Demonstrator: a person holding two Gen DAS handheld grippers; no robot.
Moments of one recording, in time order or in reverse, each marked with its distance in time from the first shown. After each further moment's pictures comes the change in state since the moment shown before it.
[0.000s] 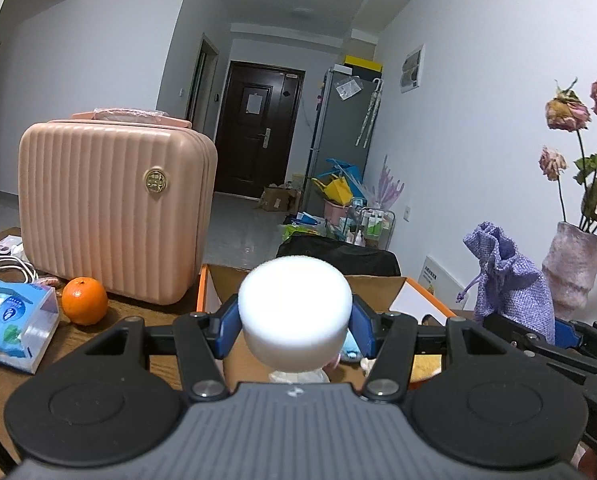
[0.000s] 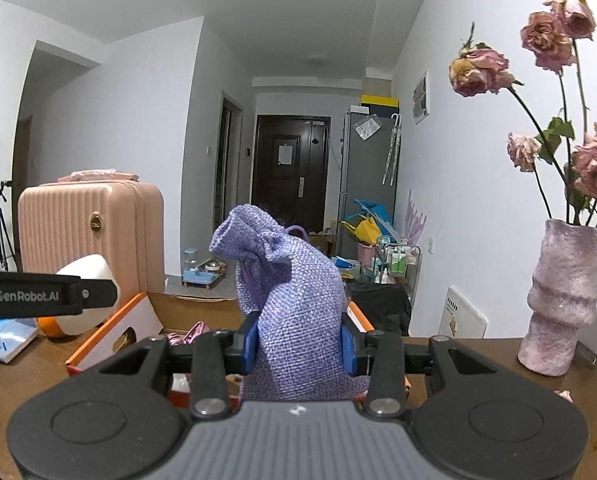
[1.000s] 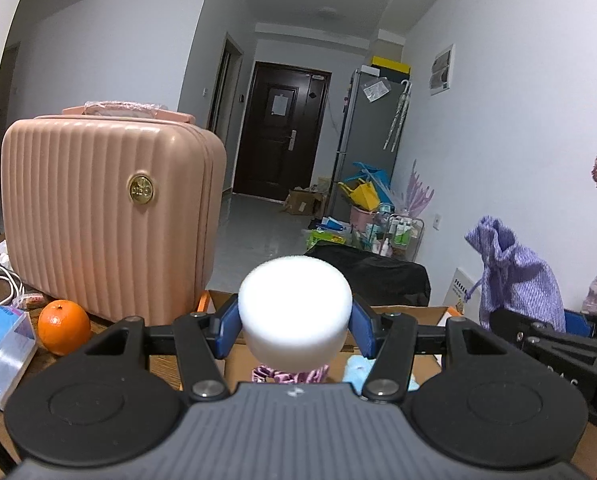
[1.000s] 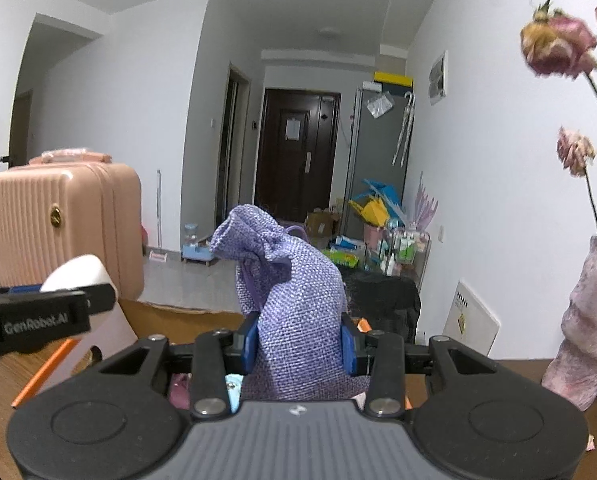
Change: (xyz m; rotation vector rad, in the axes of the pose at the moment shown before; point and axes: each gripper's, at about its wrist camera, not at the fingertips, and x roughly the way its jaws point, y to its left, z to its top) left arm 0.079 -0.003 0.019 -0.023 -0.005 0.085; right arm 0.090 -0.002 0.027 -0.034 0.095 0.016
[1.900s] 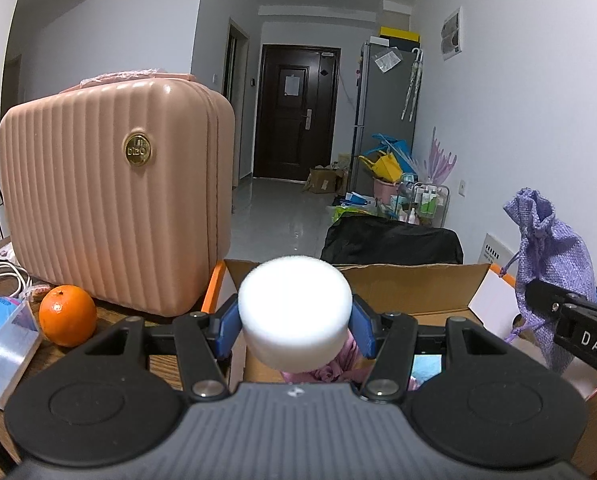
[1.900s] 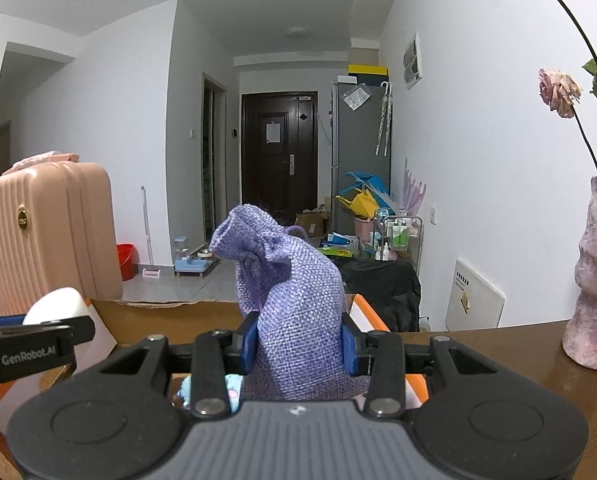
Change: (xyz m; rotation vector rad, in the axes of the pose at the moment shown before) left arm 0.041 -0.001 -0.027 0.081 0.056 0.080; right arm 0.034 -0.009 -0.032 0.106 -0.021 -0.016
